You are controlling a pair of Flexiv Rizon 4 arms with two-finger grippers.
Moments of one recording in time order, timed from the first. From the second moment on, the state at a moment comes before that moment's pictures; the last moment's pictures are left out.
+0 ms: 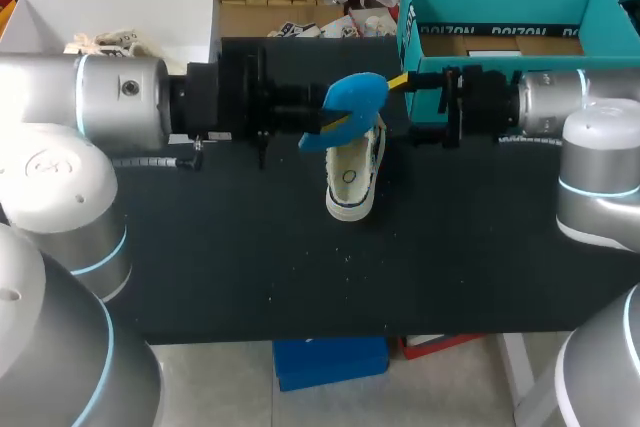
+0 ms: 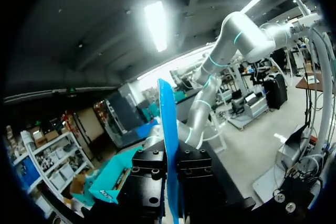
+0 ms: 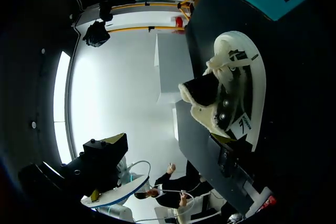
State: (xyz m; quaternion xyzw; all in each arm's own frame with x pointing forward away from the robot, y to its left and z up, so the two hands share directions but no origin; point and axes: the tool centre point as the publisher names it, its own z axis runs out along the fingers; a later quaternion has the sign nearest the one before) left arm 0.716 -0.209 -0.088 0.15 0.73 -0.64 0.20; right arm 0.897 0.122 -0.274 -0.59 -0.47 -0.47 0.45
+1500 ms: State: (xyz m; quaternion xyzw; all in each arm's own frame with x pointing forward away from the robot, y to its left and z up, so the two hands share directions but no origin) left arm 0.691 -0.187 -0.145 0.40 0.67 -0.57 0.26; right arm 0.897 0.122 -0.274 -0.59 -0.47 -0.47 0.45
